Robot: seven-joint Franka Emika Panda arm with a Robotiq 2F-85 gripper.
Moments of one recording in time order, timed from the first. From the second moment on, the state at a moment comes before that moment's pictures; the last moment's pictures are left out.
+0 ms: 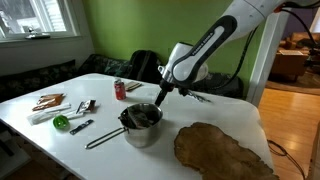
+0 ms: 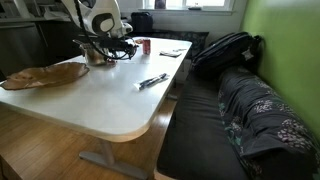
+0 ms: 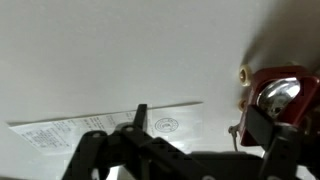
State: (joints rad) arm -0.01 0.86 0.29 -1.69 -0.05 2.91 -0.43
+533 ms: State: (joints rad) arm -0.01 0.90 0.32 -1.63 -0.06 2.91 -0.46
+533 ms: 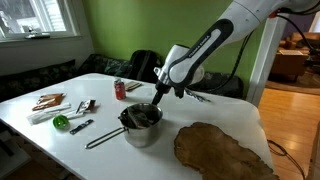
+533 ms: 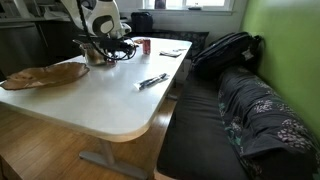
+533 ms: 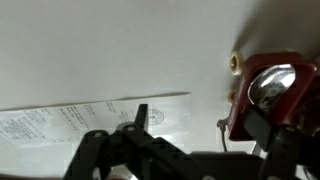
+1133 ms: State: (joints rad) arm -0.01 0.94 0.34 -1.59 -0.07 2.91 -0.48
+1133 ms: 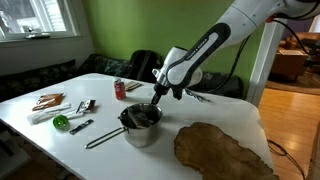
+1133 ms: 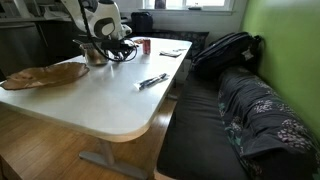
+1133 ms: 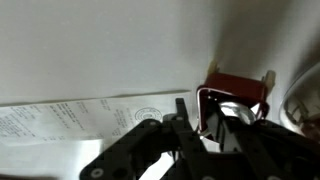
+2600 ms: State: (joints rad) arm 0.07 0.73 0.10 -1.83 0.02 3.47 -0.27
